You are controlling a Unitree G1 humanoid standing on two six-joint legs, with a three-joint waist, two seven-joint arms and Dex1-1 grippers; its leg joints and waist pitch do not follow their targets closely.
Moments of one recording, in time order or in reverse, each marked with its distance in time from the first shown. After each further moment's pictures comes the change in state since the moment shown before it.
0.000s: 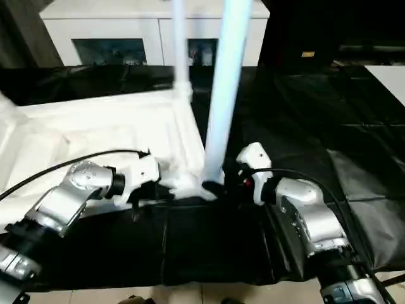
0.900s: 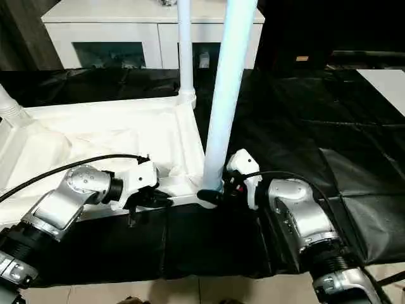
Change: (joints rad) left arm 0.014 -0.001 0.004 -0.005 0.003 0.031 0.019; right arm -0.055 0.061 0.032 0.144 -0.046 -0.047 0.037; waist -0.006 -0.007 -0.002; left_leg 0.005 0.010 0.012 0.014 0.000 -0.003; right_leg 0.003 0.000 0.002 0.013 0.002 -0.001
